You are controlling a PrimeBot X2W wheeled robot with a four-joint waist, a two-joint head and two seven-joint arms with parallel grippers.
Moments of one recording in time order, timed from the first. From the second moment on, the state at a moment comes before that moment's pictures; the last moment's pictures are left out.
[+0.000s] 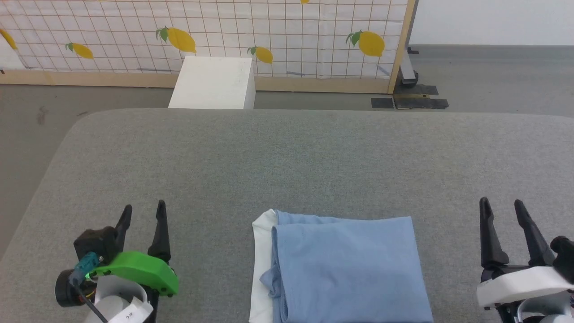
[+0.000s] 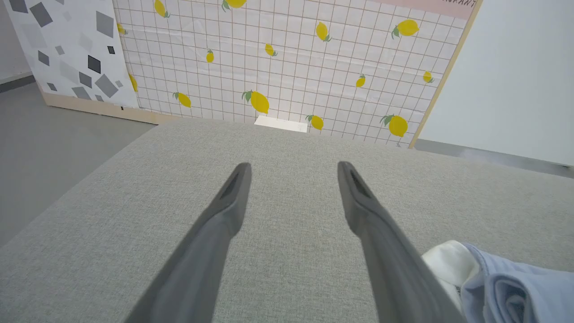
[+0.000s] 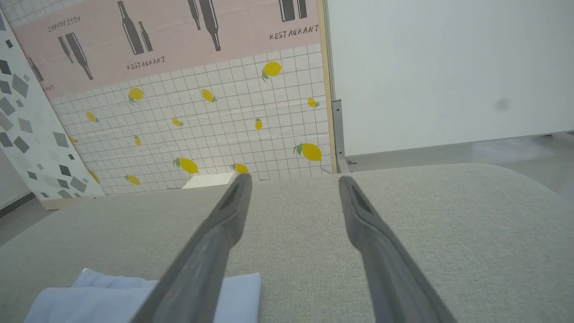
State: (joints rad) left arm -0.14 0.32 -0.25 0.29 -0.54 0.09 -0.26; right arm 0.04 -0.08 -0.14 0.03 0.25 0.13 -0.15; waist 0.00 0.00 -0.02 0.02
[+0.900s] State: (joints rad) left arm -0.14 0.34 -0.28 0.29 -0.51 0.09 -0.26; right arm 0.06 -0.08 -0.13 0.06 0.21 0.13 -0.06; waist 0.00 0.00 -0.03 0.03
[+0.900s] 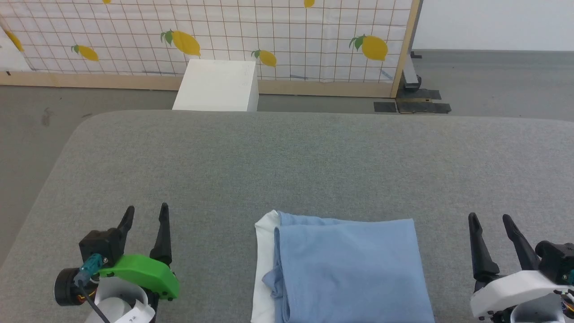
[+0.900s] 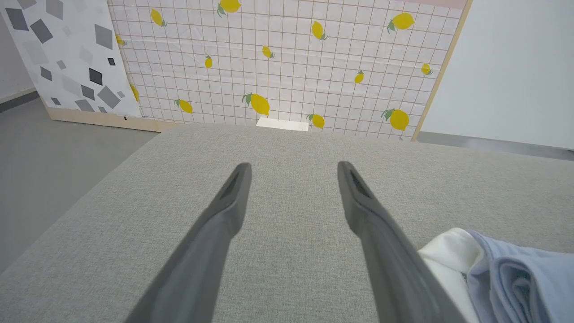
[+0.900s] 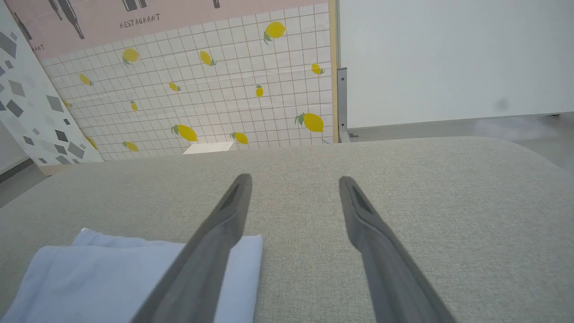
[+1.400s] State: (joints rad) left arm -0.14 0.34 -0.29 0.28 -0.51 0.10 -0.26; right arm 0.06 -0.07 -0.13 0.06 0.20 0.13 -0.05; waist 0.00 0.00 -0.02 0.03
